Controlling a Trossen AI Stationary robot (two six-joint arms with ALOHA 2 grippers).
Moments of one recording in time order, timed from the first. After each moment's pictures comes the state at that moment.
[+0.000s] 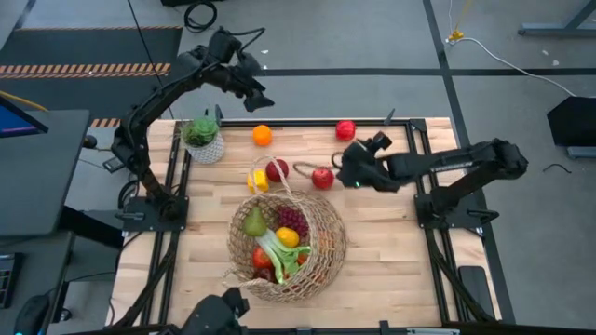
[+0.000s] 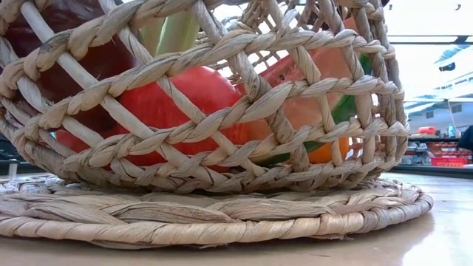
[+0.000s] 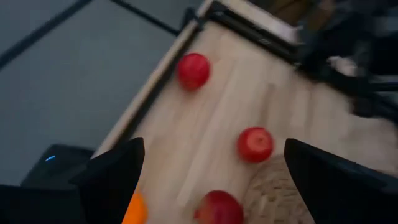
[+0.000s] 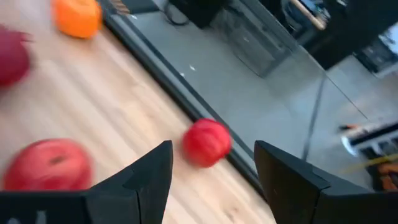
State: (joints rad) left arm 0.82 1.70 1.86 -0.95 0.49 0.13; right arm 0.02 1.35 1.04 -0.71 1.00 0.37
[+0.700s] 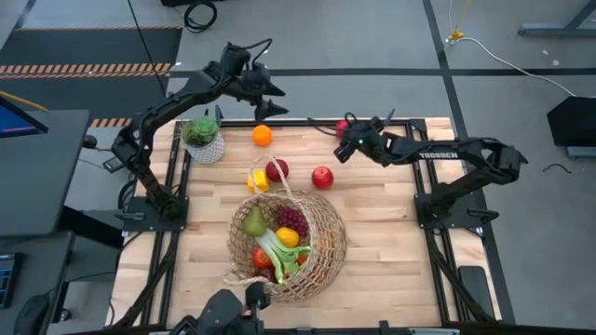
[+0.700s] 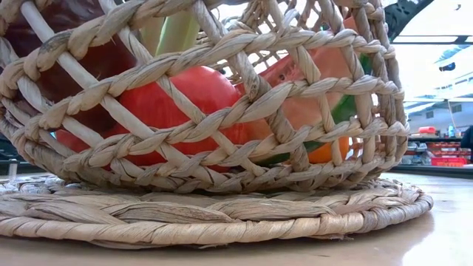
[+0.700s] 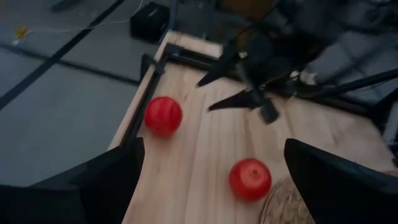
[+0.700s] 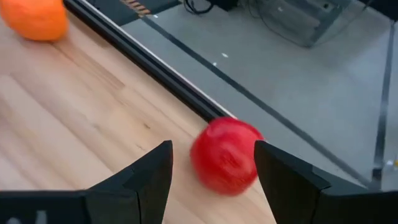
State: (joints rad) left arm 0.82 1.70 1.57 -0.45 0.69 0.19; right arm -0.45 1.38 0.76 -0.03 0.54 0.10
